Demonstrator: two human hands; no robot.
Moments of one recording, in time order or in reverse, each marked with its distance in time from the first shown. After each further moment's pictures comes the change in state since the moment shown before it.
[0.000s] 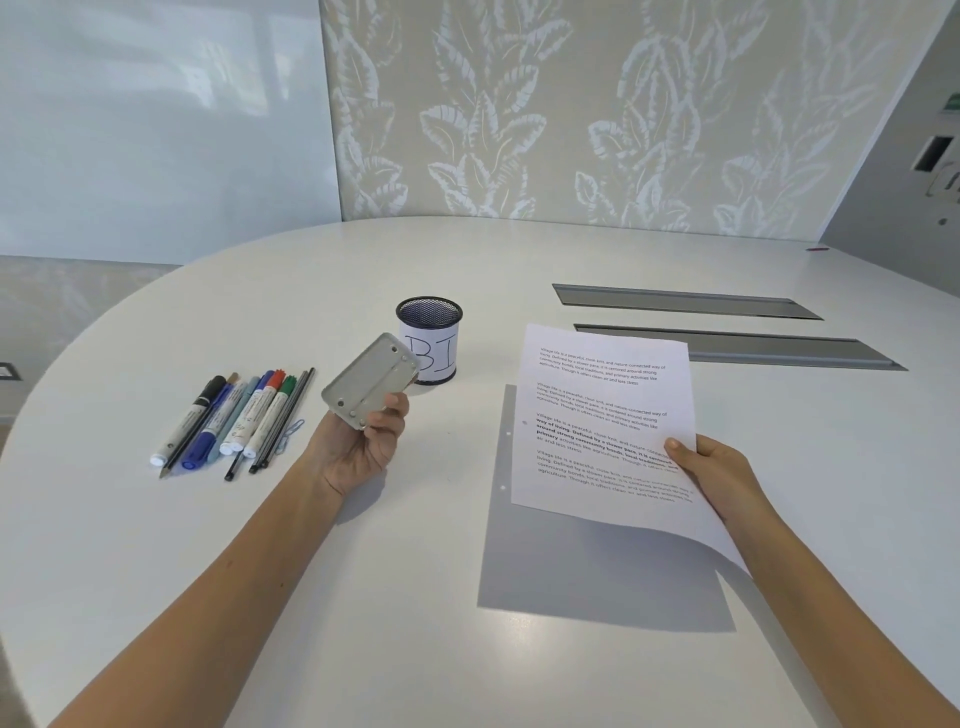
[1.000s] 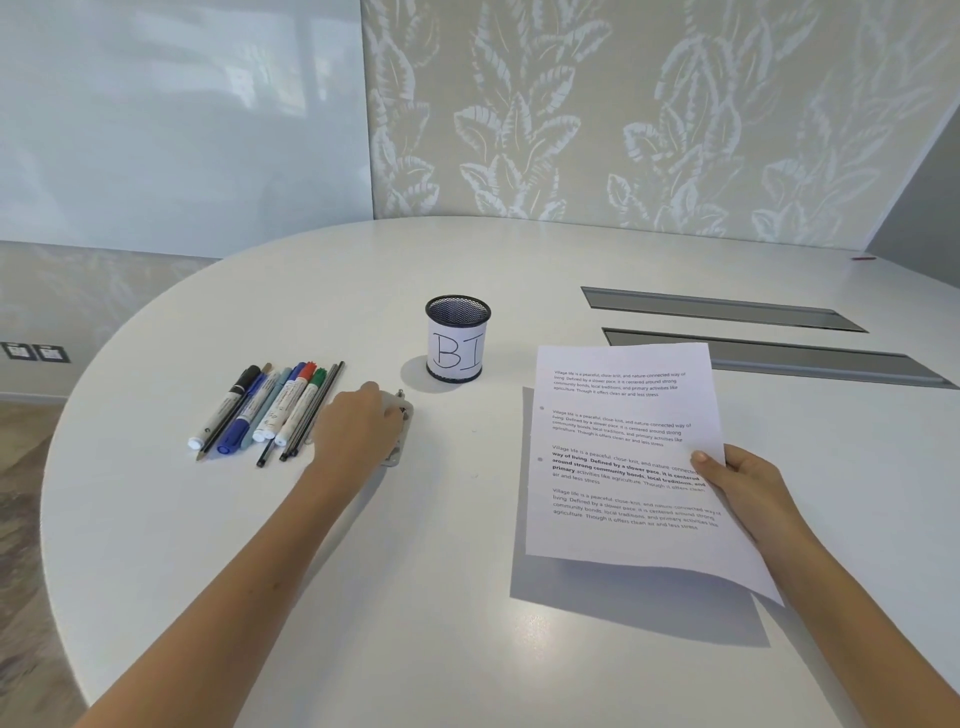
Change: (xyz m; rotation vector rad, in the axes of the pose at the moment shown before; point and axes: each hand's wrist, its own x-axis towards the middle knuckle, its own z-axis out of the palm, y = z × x) left_hand 0.000 0.005 -0.011 2.267 1.256 0.456; right_hand 0.005 0.008 0.000 0.004 -0.044 -0.083
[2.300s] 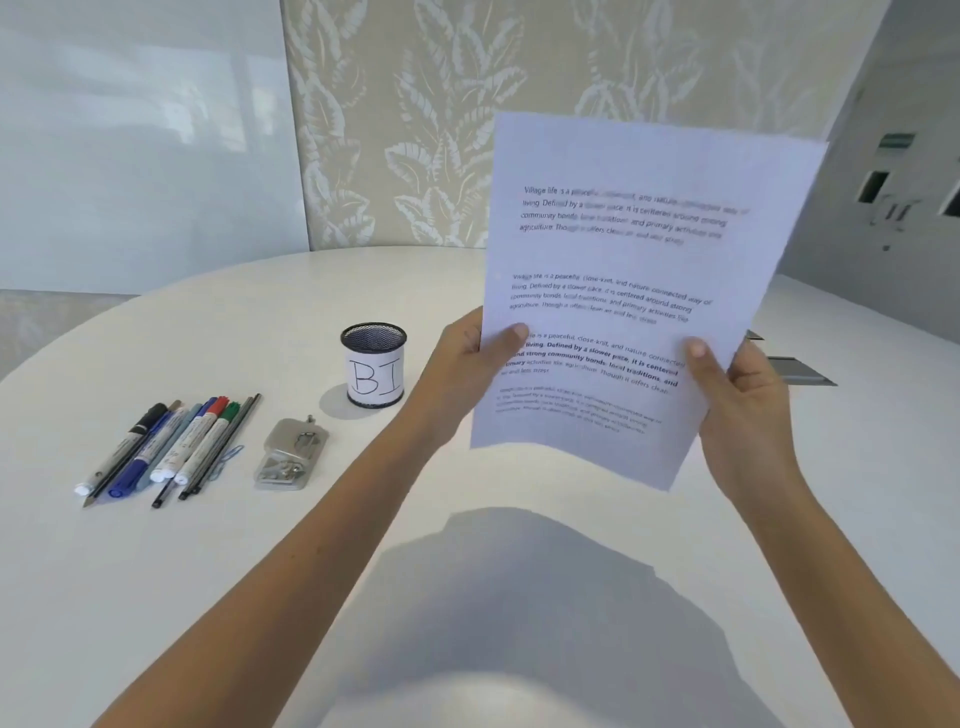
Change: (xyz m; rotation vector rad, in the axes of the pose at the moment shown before) left_hand -0.026 0.204 -0.043 -1.372 -0.472 0.421; right_hand -0.033 -0.106 -0.038 0.389 -0.027 -0.602
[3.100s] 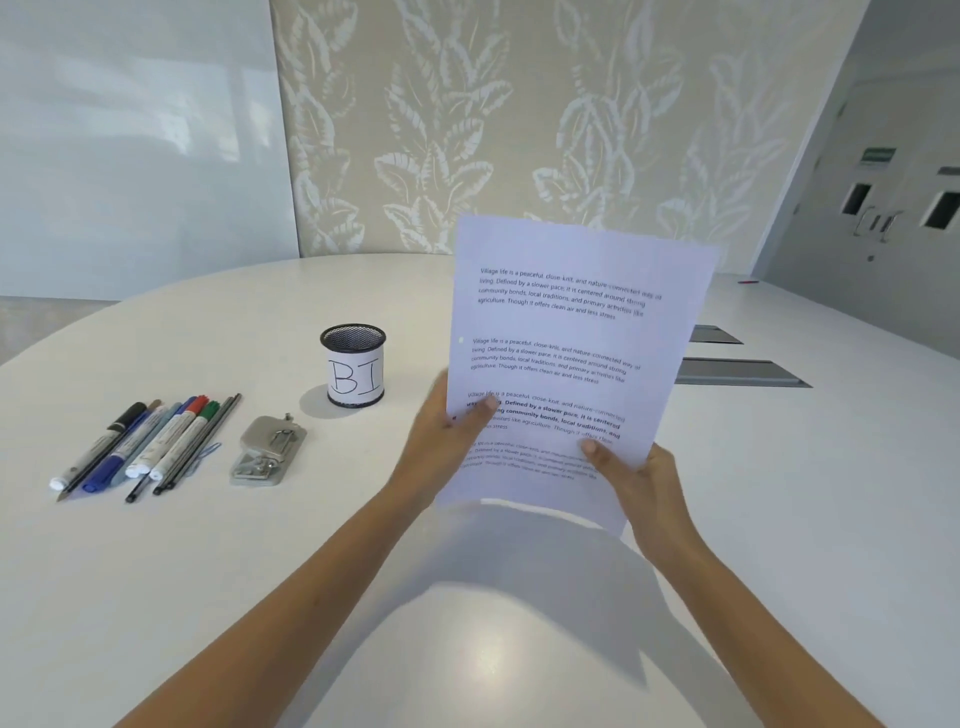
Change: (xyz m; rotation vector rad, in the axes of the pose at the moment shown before) left_hand -0.041 -0.056 0.019 0.078 0.177 -0.073; right_hand -0.054 0.051 -0.004 -0.156 -0.009 0.330
